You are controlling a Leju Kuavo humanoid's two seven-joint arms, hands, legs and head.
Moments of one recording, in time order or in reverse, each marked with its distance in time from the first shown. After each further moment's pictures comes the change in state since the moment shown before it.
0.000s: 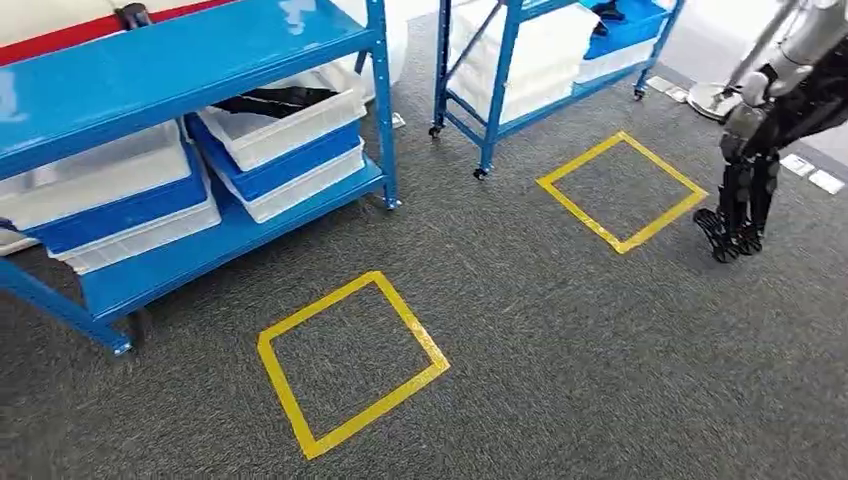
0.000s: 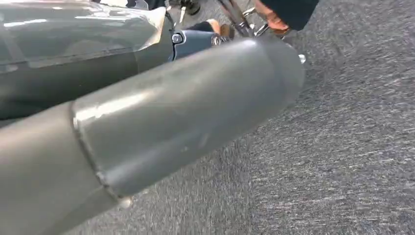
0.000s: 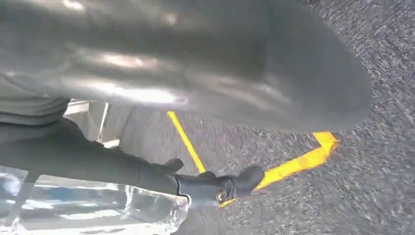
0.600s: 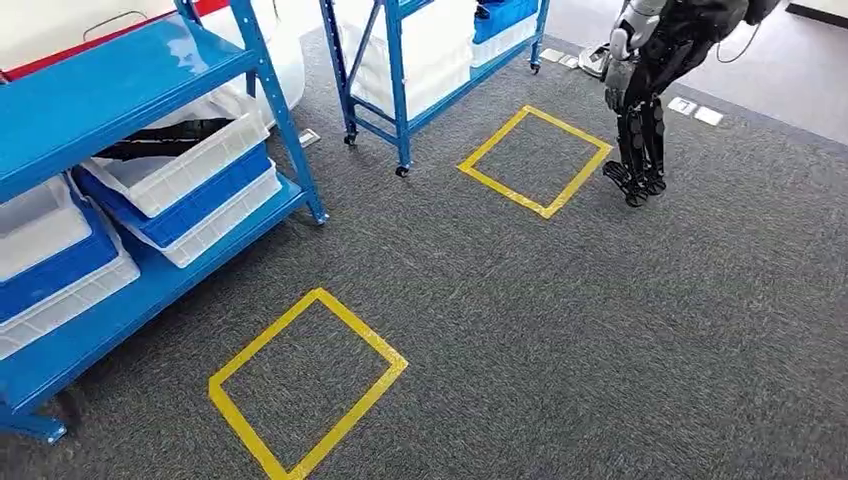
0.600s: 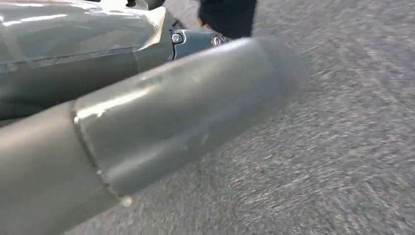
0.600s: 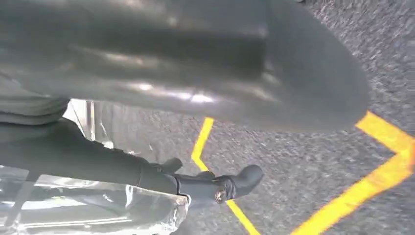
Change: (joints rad) left arm 0.003 0.008 -0.024 0.005 0.032 -0.002 -0.013; right arm 0.002 -0.003 -0.001 0.000 -0.033 -0.006 0.019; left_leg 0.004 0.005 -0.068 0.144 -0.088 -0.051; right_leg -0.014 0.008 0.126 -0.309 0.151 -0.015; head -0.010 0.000
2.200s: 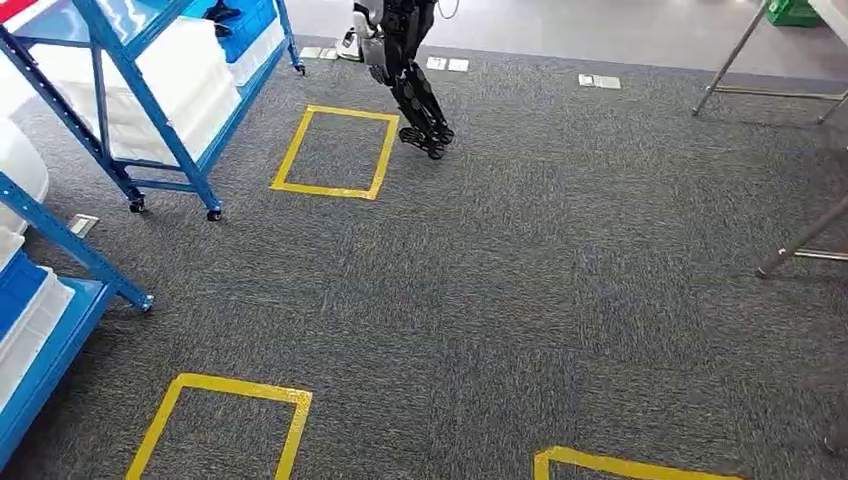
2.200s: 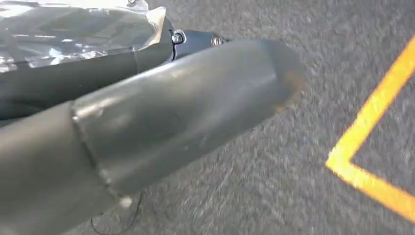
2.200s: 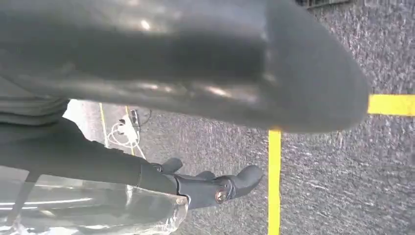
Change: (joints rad) left arm 0.010 -0.001 -0.030 0.010 0.131 -0.006 -0.026; right arm -0.036 0.010 0.029 -0.005 -0.015 0.028 -0.020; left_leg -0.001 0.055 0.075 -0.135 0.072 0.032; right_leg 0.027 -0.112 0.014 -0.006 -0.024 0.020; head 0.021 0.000
